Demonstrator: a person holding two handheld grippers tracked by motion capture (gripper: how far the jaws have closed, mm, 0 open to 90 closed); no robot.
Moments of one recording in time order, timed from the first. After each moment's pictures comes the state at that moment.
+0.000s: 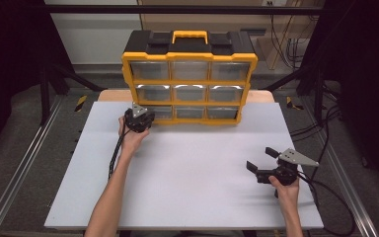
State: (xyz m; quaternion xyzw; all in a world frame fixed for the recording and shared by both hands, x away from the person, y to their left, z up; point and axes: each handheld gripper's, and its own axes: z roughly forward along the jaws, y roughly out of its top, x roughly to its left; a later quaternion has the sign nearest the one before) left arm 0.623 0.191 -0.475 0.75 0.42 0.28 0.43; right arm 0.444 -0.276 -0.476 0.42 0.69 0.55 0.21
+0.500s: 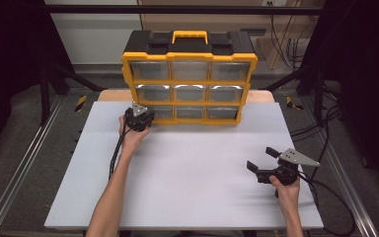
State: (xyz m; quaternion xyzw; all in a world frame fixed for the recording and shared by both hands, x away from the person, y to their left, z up) left arm 0.628 0.192 -0.477 0.75 0.43 0.28 0.42; right arm 0.444 -0.276 -0.475 0.42 0.69 0.56 0.21
